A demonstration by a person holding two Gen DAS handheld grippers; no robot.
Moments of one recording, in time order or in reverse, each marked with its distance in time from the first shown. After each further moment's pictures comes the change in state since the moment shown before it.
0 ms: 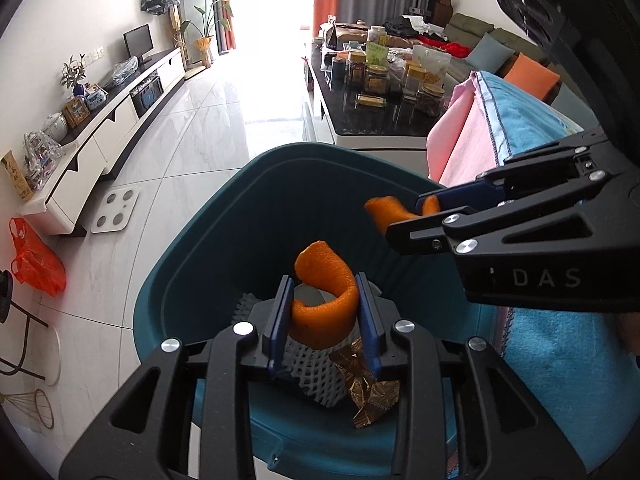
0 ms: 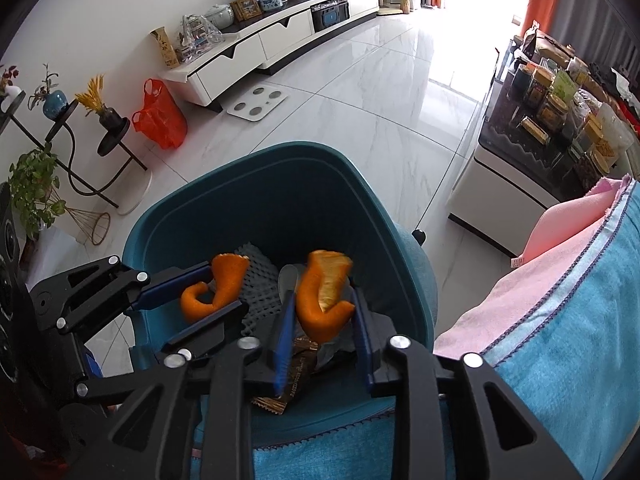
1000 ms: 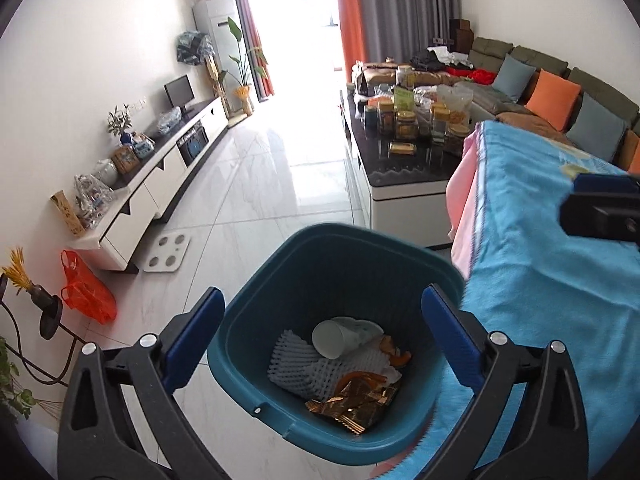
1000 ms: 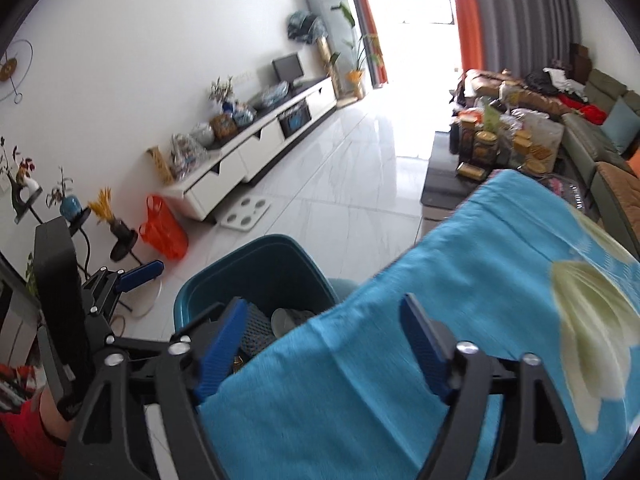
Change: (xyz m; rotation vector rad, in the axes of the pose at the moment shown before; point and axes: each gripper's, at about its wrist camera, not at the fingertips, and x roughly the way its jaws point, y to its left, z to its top) left arm -0.084 -0.039 0.017 0.038 -0.181 0.187; right arm -0.147 -0.057 -0.099 0.206 -0.434 -0.005
